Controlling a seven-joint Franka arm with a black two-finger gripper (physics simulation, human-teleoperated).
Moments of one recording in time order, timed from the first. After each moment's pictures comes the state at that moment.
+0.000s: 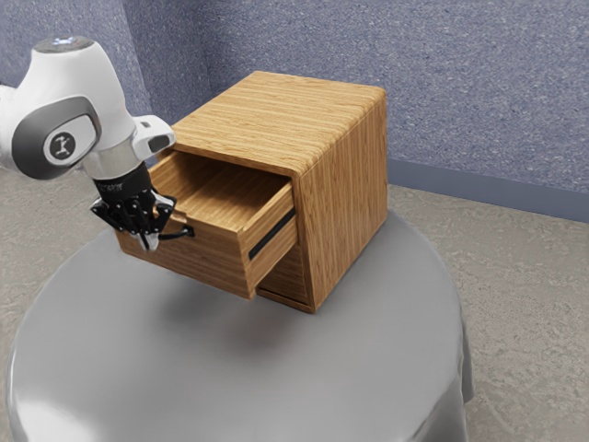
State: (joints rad) arm 0.01 -0.41 -0.06 -2.27 0.02 1.98 -0.40
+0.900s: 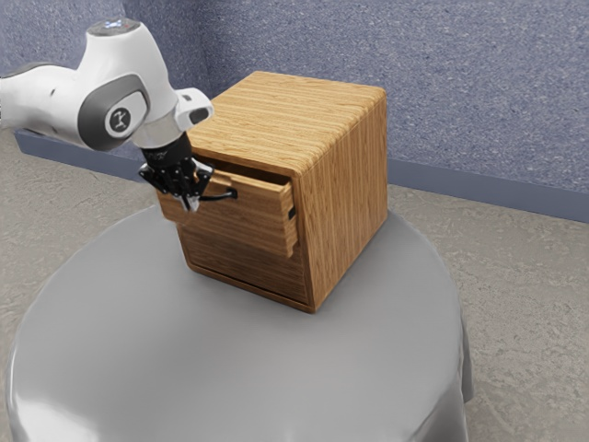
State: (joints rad) arm 0.01 -0.12 -0.04 -2.03 0.05 2.11 -0.30
